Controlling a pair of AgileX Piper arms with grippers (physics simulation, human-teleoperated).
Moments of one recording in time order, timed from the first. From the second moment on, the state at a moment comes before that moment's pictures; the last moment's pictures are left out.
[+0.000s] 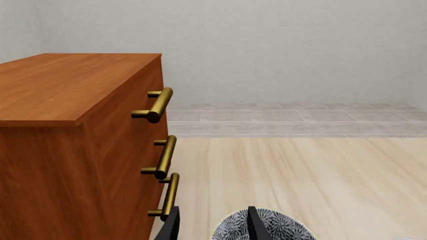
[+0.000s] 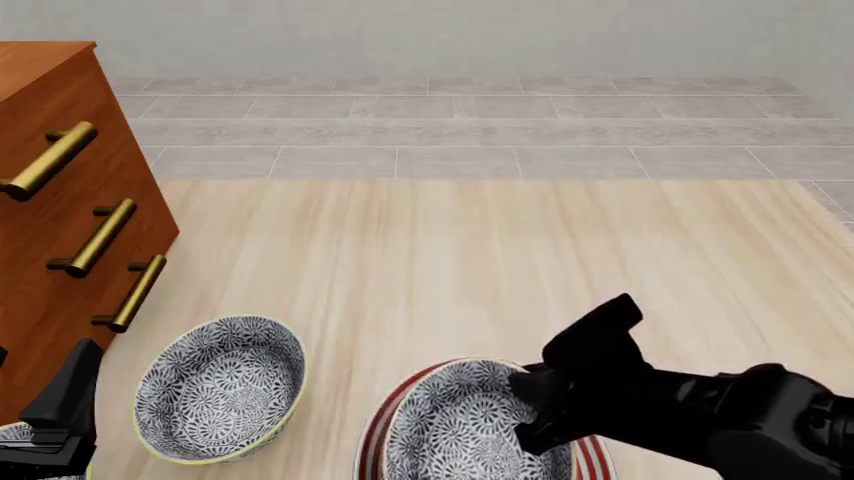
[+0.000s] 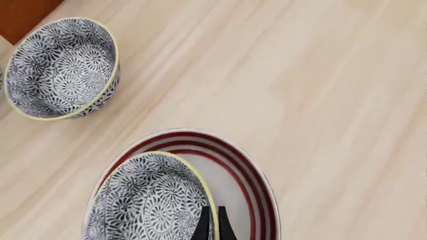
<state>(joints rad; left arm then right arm) 0.00 0.00 0.00 0.00 0.00 0.74 1.18 -0.43 0.06 0.14</state>
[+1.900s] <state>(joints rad) 0.00 0.00 0.00 0.00 0.00 0.63 1.07 -0.62 0.00 -0.07</state>
